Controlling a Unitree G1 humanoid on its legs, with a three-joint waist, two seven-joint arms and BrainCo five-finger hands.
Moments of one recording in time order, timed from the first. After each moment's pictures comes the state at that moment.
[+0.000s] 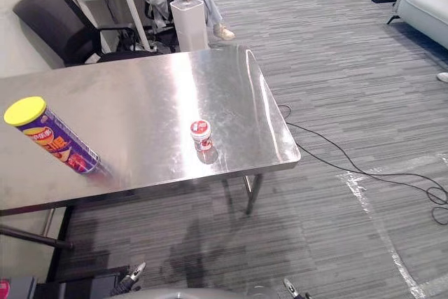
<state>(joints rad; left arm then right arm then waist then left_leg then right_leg) 0.10 0.10 0.08 1.27 -0.37 -0.19 -0.09 0.12 -0.07 -0.58 1.25 0.24 -0.16 0.07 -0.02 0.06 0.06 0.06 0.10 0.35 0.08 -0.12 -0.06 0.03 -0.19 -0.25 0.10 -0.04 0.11</state>
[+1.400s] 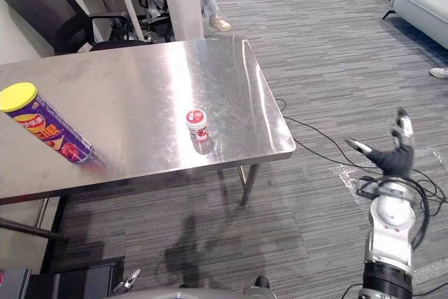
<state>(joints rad) 0.19 0.11 0.15 1.15 -0.31 -0.19 -0.11 -0.03 -0.43 -0.45 0.10 0.00 -0.25 -0.06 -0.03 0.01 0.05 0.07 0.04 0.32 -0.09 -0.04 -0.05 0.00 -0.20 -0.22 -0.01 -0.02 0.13</state>
